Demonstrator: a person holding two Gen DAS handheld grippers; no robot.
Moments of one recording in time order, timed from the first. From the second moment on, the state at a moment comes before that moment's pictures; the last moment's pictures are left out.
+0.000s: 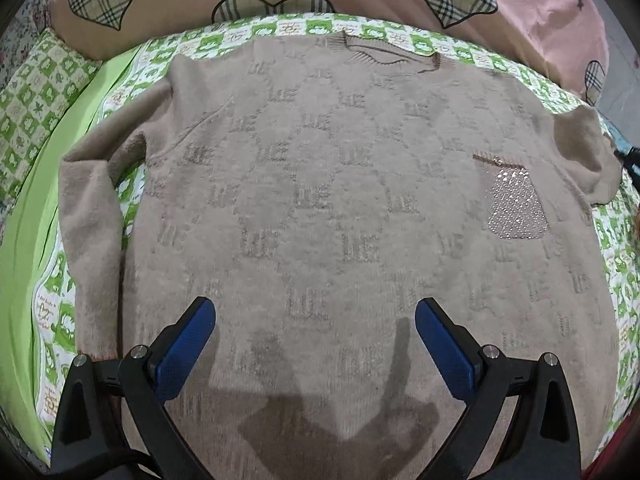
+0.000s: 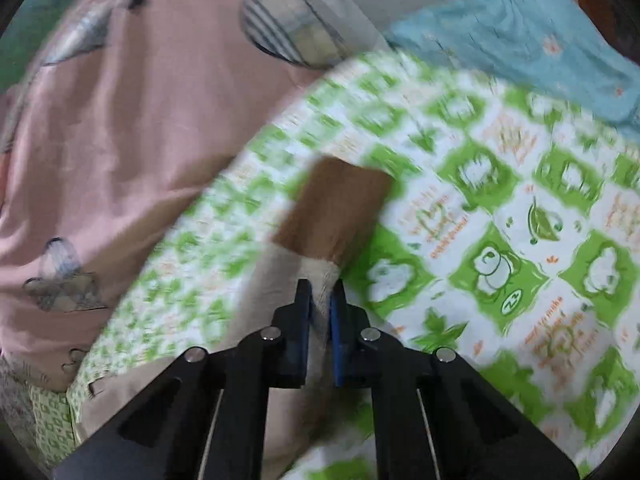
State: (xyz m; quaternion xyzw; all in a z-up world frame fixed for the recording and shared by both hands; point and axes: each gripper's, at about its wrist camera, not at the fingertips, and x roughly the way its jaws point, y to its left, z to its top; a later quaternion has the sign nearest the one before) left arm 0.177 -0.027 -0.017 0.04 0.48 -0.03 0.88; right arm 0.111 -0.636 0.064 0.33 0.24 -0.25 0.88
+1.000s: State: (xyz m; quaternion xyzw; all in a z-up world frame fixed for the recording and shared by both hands) left arm 0.188 0.060 -0.020 -0.16 0.49 -0.15 0.84; right arm 0.286 -0.173 0.006 0.27 0.42 0.19 0.85
